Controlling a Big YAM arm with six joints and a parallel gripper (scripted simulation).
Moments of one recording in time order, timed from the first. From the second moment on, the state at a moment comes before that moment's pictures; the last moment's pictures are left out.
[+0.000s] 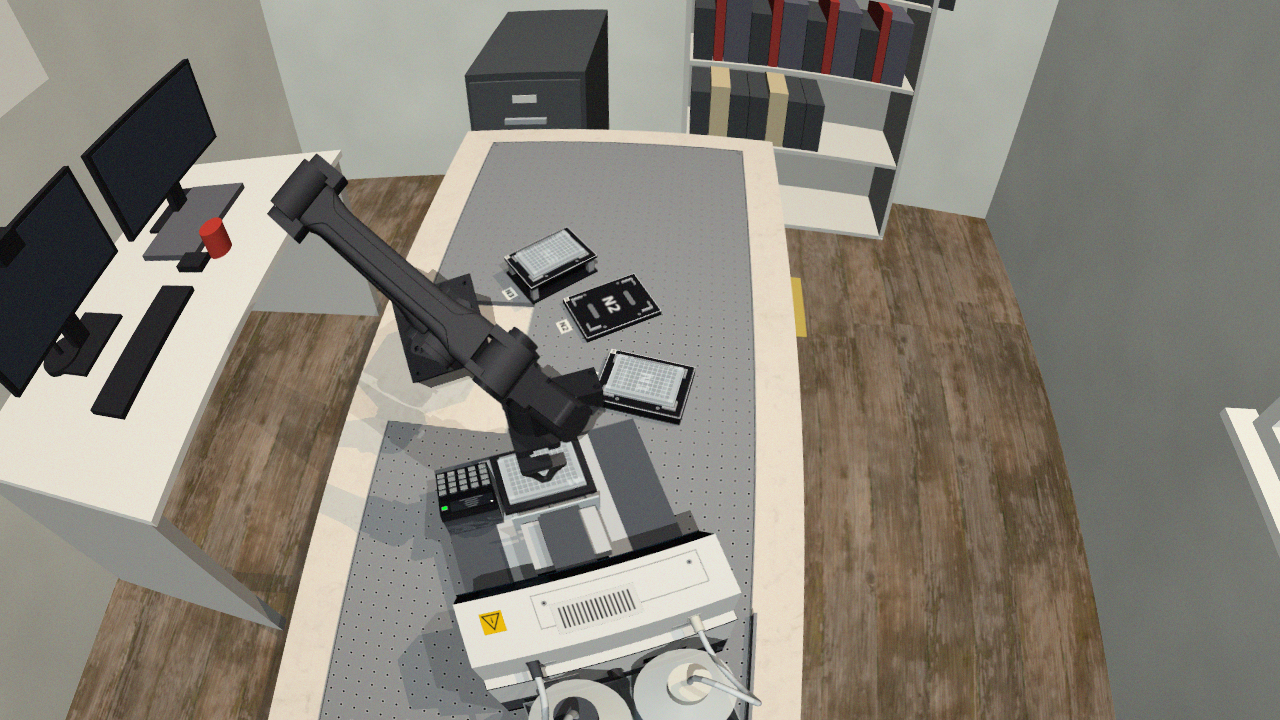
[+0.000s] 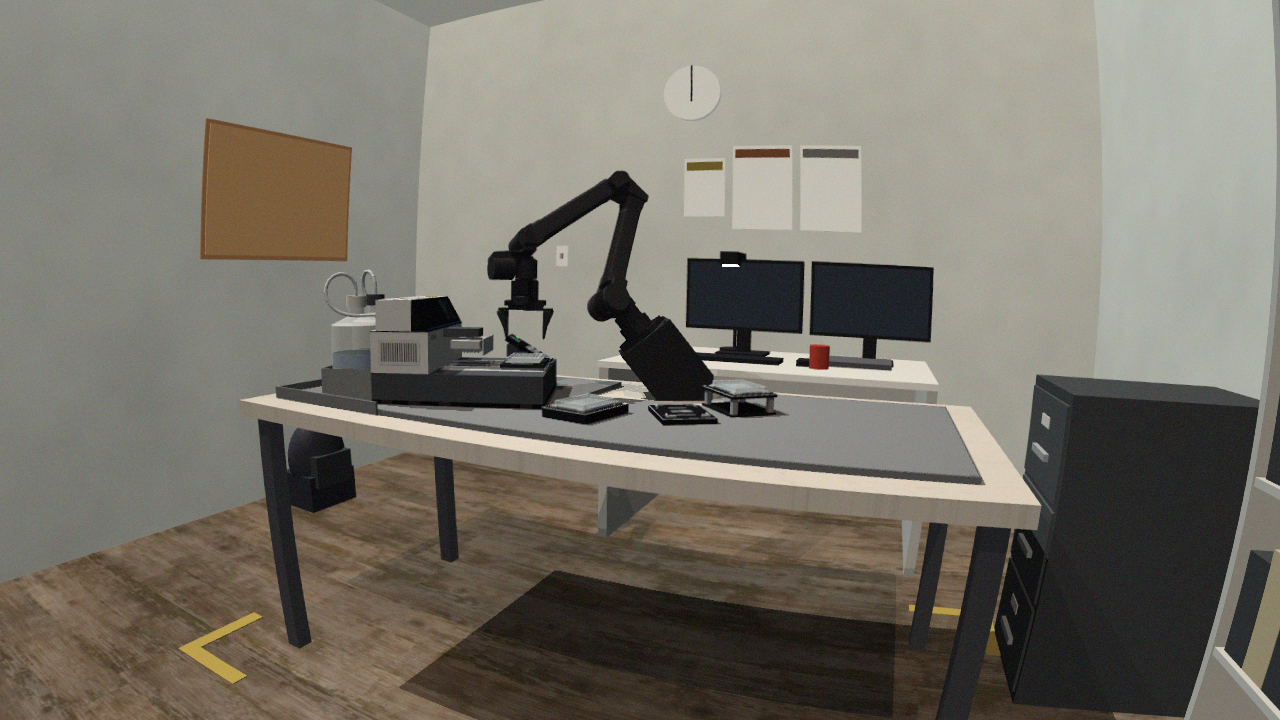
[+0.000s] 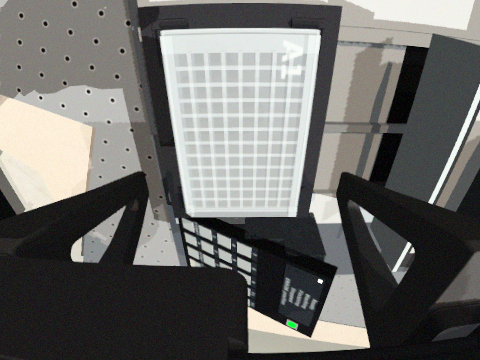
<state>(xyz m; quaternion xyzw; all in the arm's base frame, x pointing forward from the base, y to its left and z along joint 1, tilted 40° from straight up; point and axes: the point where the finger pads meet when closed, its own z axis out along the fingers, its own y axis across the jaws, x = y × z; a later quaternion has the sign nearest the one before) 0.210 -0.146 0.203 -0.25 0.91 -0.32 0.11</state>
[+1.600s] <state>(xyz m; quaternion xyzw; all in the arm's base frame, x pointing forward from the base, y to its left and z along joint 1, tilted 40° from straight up) 0.222 -0.163 0.178 -0.26 0.90 -0.32 0.11</state>
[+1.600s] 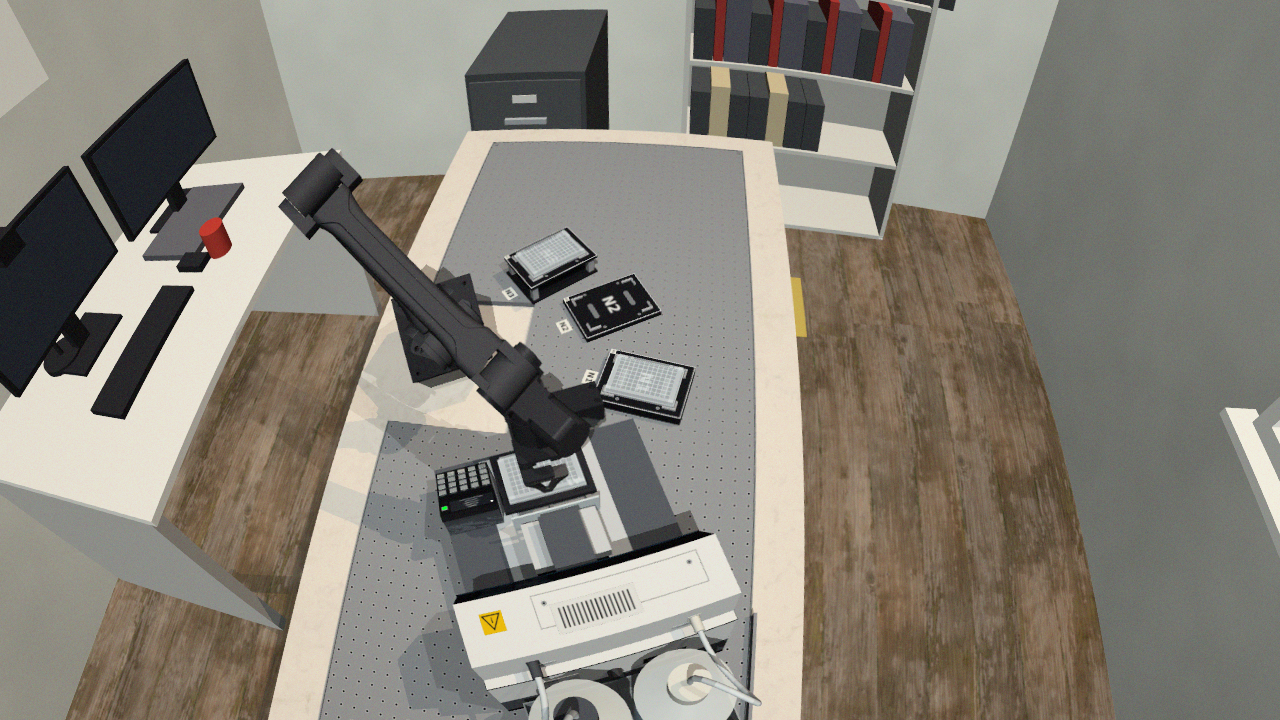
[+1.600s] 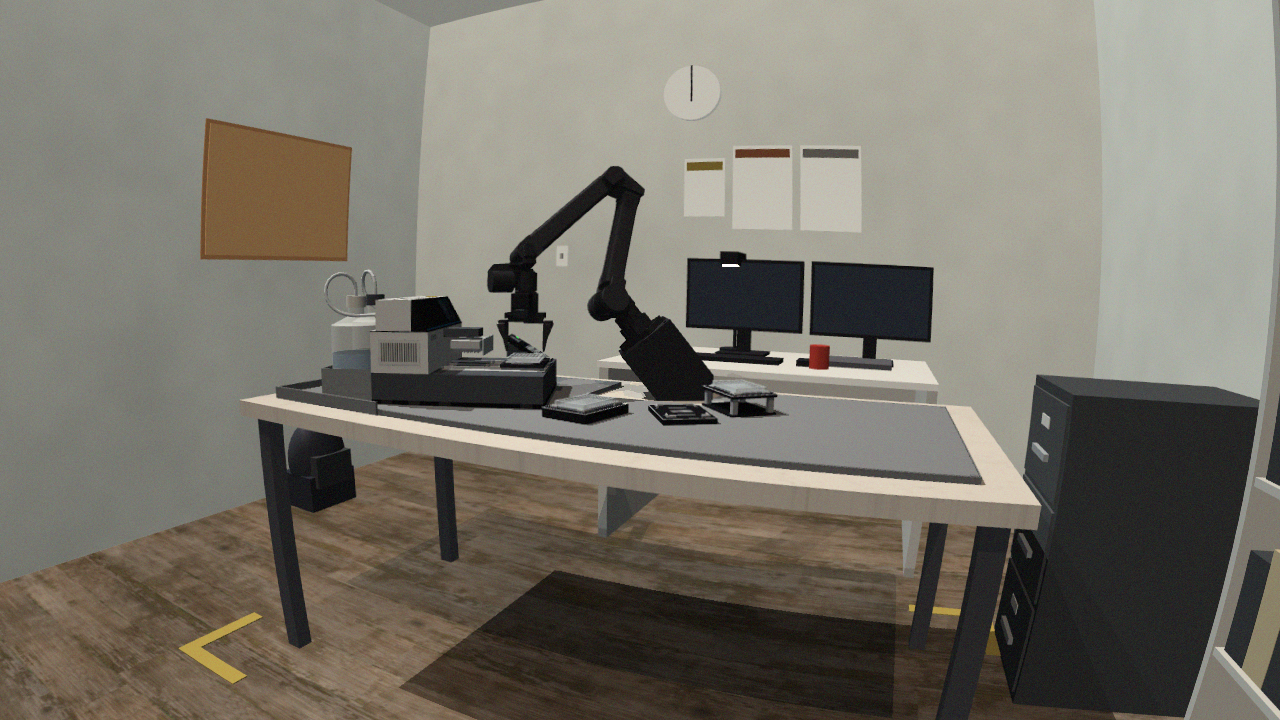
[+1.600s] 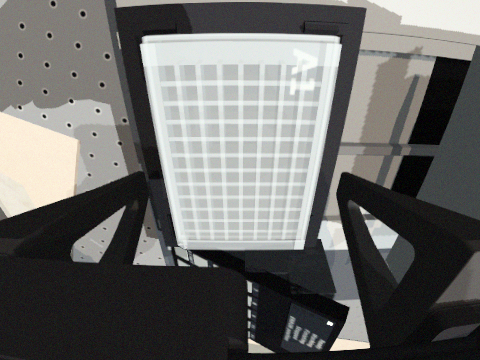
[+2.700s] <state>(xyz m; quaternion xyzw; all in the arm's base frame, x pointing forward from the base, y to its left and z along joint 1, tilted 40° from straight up) 0.229 -0.173 0.162 -0.26 0.91 -0.32 0.11</state>
